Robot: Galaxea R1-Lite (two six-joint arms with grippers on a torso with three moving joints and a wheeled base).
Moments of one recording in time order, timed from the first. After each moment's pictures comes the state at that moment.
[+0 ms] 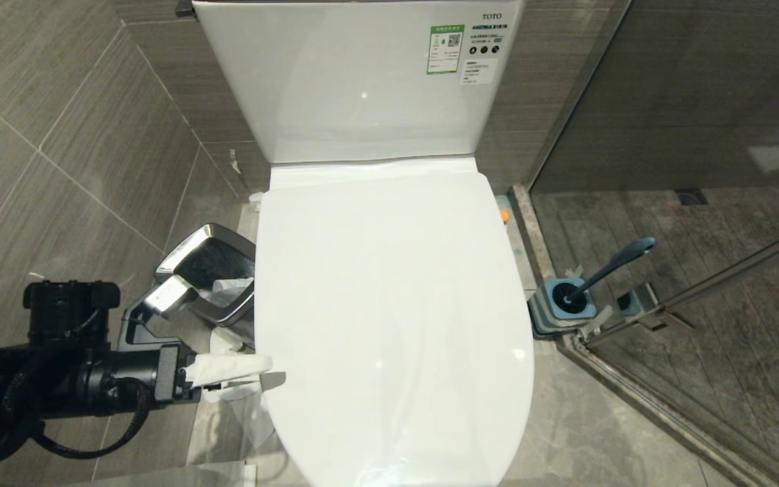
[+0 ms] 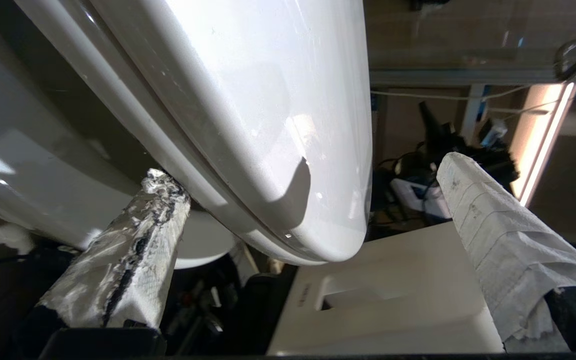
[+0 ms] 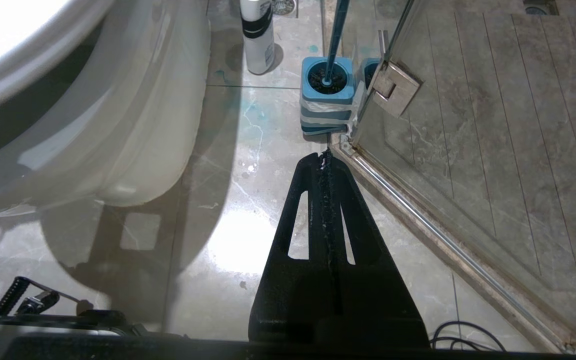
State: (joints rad) left arm -0.06 1.70 -0.56 -0.59 -1.29 -0.35; right arm 0.01 0.00 0.00 0.00 0.00 0.00
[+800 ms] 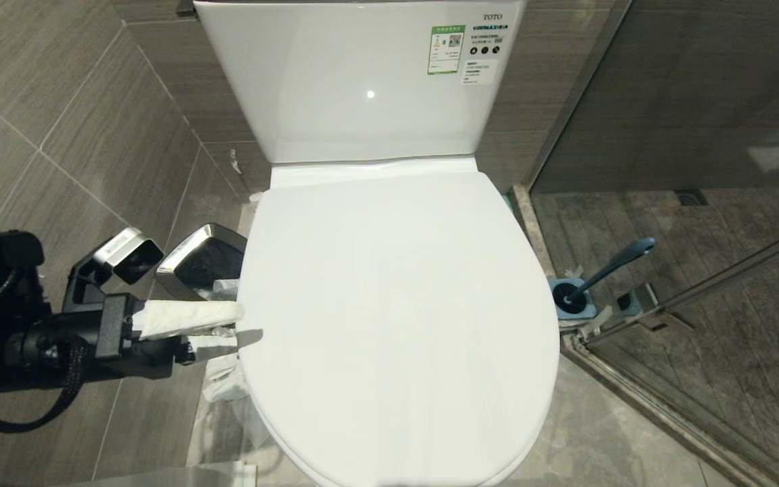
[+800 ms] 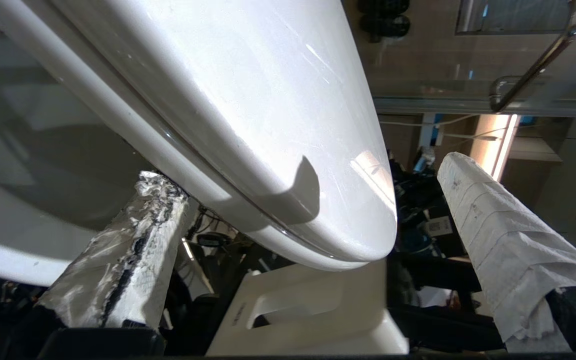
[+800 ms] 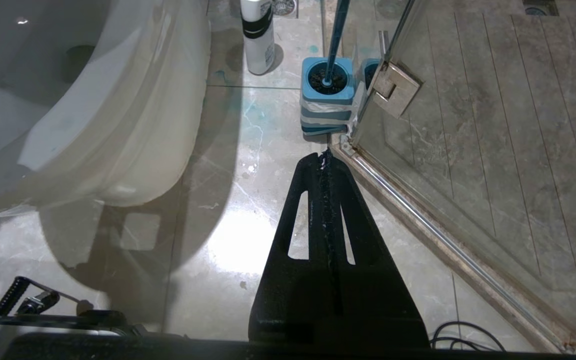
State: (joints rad) left arm -0.07 1.49 -0.62 -0.59 -1.30 -0.66; right arm 0.01 0.00 0.00 0.00 0.00 0.00
